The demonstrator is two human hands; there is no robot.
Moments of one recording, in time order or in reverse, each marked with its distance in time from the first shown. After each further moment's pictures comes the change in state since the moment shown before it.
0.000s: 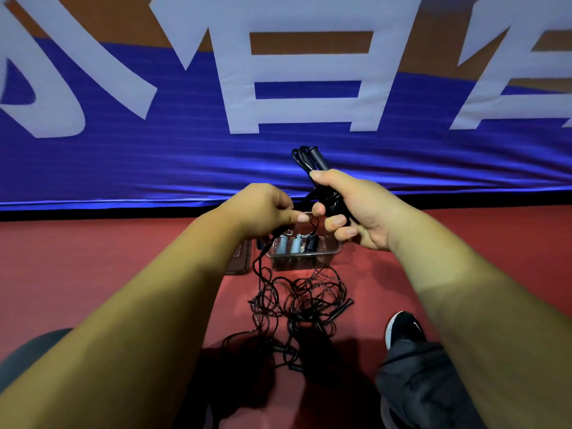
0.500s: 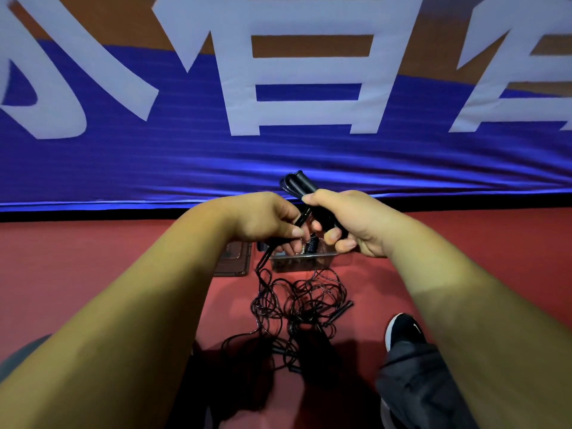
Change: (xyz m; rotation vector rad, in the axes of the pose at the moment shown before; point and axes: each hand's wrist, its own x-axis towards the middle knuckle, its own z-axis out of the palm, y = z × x) left_hand -0.018 0.010 -0.009 -0.265 -0.429 0.057; right_hand 0.002 0.011 0.006 -0.200 0.029 0.028
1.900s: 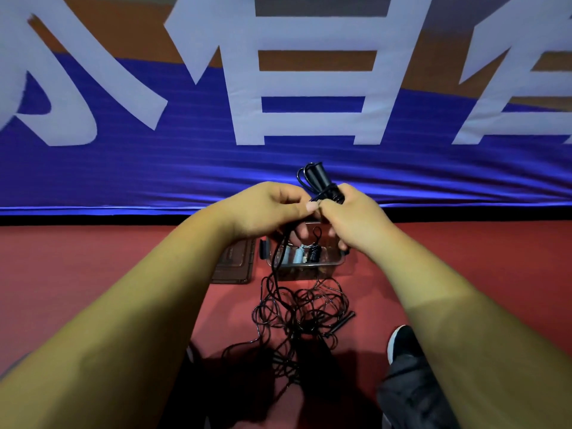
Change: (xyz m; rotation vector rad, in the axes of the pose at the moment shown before) left_hand -0.009 0.017 -0.006 -0.197 0.231 0.123; right_hand 0.011 -0.004 0.002 -0.481 0.406 -0.271
